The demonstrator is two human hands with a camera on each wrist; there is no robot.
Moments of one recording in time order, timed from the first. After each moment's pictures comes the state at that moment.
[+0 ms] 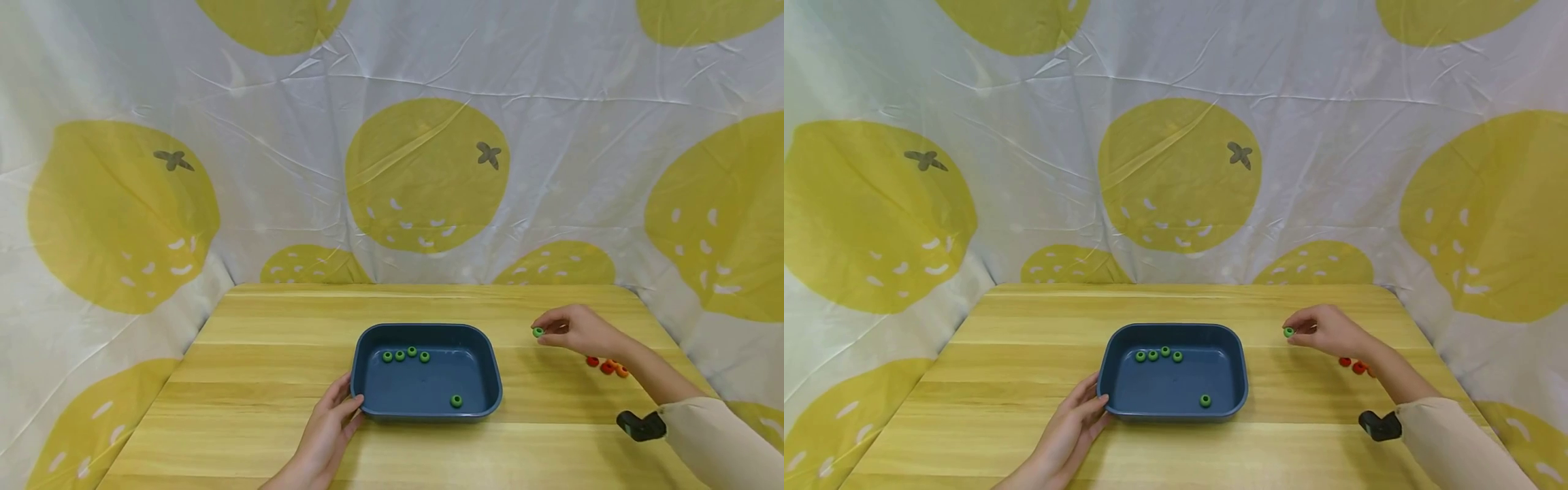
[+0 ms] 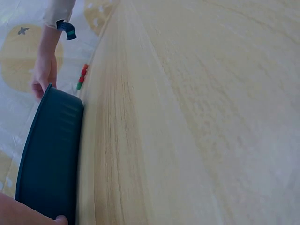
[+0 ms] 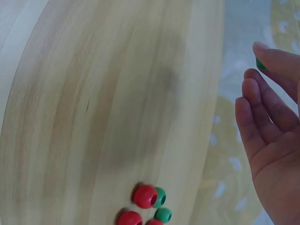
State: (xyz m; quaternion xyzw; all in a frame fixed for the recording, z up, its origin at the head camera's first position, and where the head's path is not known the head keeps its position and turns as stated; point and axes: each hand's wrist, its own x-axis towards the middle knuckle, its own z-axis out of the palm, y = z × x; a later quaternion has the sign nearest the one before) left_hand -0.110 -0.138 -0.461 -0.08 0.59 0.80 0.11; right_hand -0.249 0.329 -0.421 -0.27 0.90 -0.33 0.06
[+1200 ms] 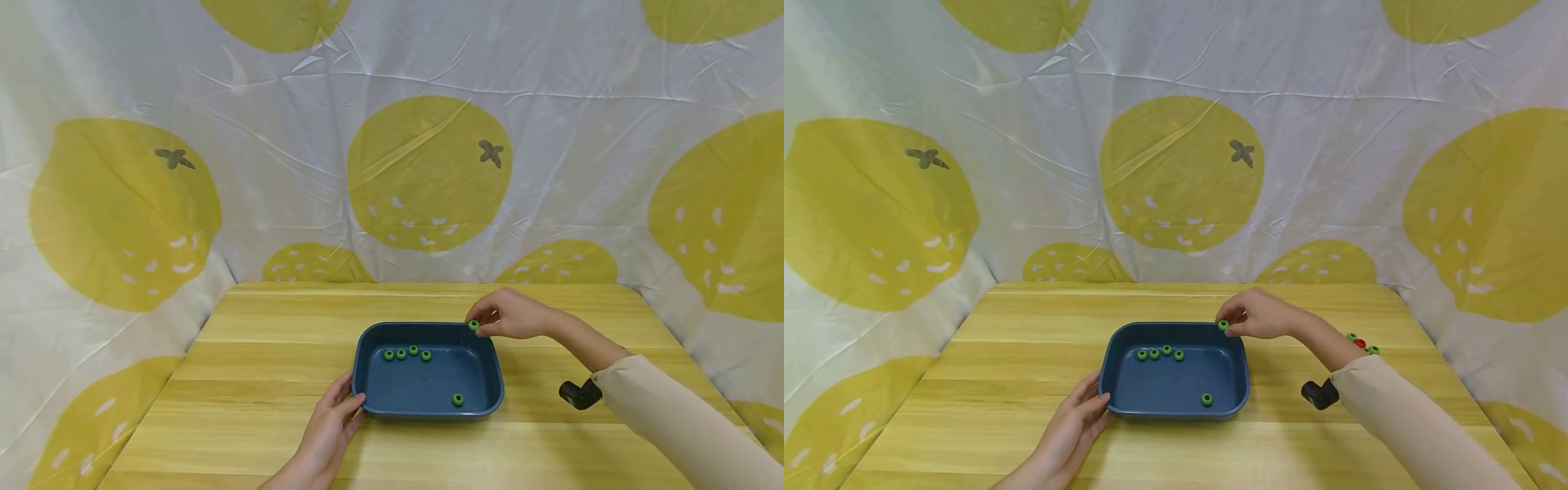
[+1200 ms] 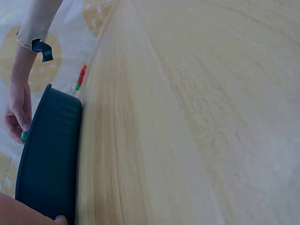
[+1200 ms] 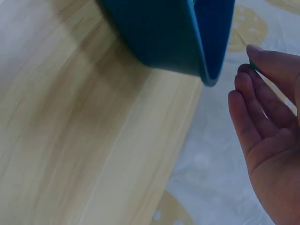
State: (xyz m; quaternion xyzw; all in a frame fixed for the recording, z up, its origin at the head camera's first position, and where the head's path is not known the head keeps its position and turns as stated) left_hand -0.110 -0.138 -0.459 -0.08 0.59 0.80 0.12; right_hand -0.276 0.218 -0.387 -0.41 0.85 -0.29 0.13
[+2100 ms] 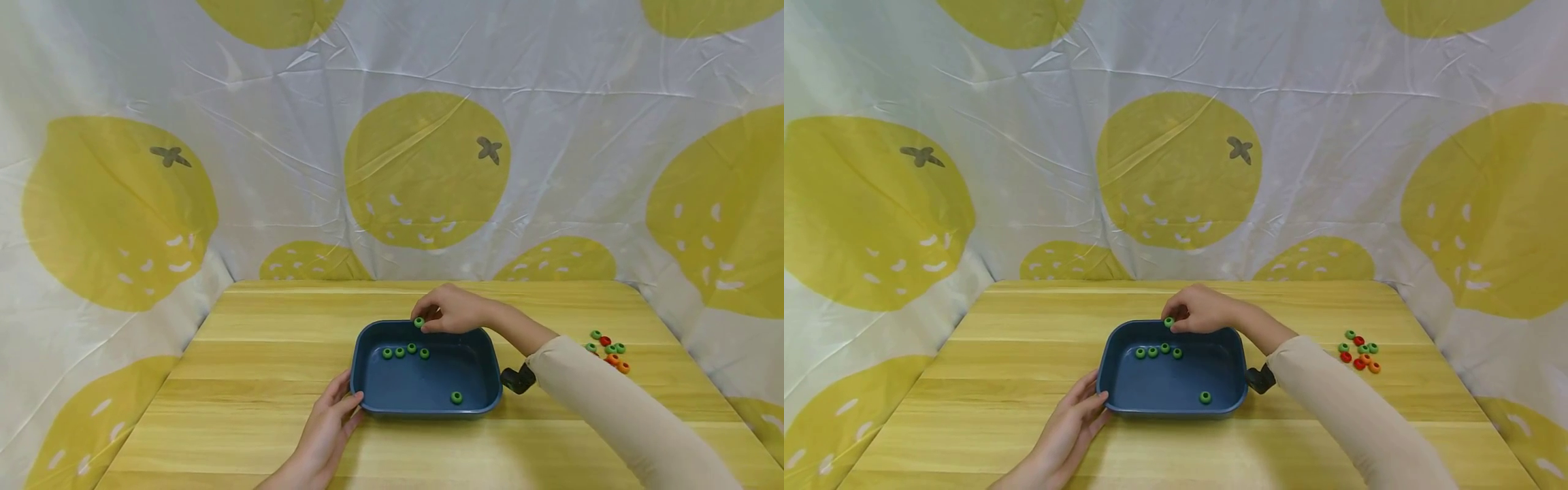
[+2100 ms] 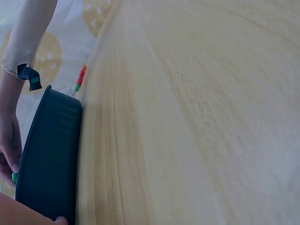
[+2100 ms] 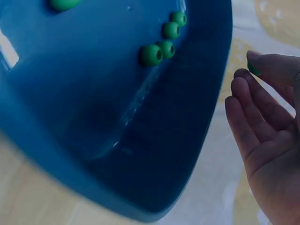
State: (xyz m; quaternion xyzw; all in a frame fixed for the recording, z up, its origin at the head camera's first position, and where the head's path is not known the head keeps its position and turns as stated) left_hand -0.111 -0.137 -0.460 -0.09 0.59 0.79 0.12; right_hand -0.298 0.128 -0.392 -0.48 0.83 -0.26 0.13
